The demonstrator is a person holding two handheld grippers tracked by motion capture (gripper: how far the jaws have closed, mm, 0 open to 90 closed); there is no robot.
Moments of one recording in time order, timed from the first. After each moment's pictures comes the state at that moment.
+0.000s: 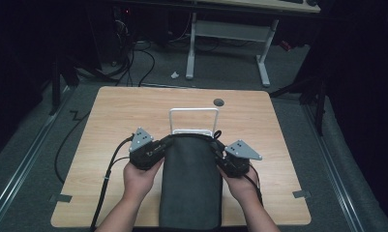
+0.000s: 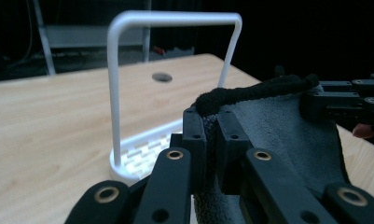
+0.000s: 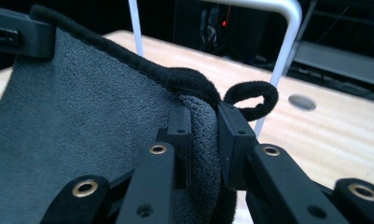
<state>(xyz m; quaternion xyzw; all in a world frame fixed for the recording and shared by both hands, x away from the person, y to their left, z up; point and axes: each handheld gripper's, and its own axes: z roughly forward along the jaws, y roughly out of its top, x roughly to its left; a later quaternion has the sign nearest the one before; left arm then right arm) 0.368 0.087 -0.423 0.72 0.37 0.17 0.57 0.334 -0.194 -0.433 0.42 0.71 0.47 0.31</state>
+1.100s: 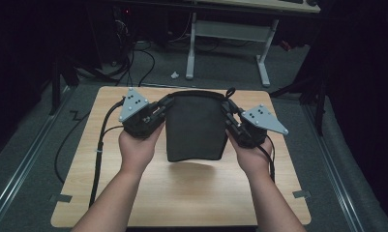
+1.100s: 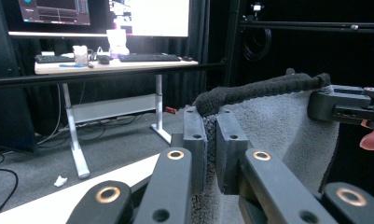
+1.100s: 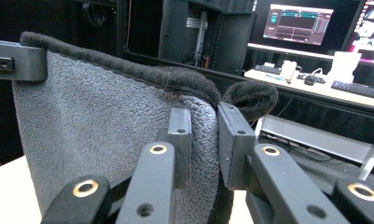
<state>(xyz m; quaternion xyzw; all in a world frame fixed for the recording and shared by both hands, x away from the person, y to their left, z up) 0.380 0.081 -0.310 0.67 0.32 0.25 0.62 0.348 -0.198 -0.317 0.38 0.64 0.53 0.40</state>
